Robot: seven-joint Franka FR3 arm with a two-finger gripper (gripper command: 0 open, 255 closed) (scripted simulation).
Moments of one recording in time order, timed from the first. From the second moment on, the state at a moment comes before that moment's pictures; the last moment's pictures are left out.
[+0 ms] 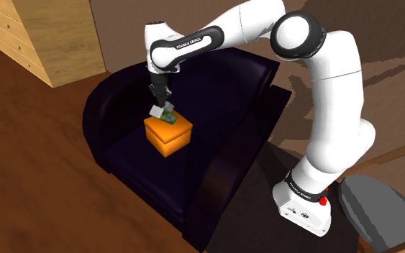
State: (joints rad) arm -0.26 0.65 0.51 -1.52 -0.33 2.02 1.78
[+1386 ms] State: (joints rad) arm -0.25 0.70 0.49 -1.55 -0.35 2.08 1.79
